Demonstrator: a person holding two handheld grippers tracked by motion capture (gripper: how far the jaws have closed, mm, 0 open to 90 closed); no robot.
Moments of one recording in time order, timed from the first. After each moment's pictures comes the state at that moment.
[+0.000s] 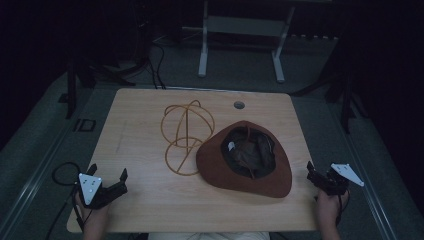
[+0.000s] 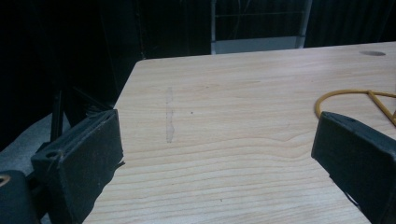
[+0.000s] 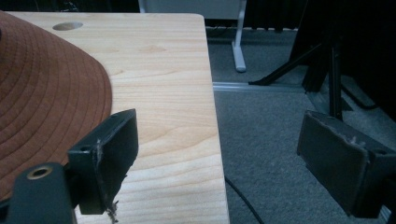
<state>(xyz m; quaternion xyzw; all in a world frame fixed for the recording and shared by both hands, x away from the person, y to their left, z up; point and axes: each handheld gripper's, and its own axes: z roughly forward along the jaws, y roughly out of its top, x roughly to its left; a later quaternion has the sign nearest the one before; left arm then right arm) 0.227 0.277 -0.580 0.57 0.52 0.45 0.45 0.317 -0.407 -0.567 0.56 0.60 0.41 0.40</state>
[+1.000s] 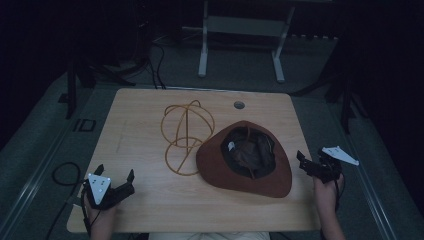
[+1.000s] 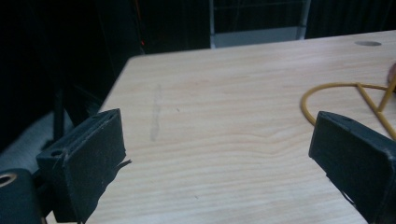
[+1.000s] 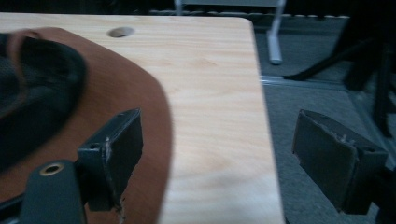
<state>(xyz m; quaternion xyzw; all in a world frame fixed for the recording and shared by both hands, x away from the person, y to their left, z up) 0.226 0.255 -0.575 0.58 0.52 0.45 0.44 0.338 -0.370 -0.513 0.53 0.66 0.42 0.33</state>
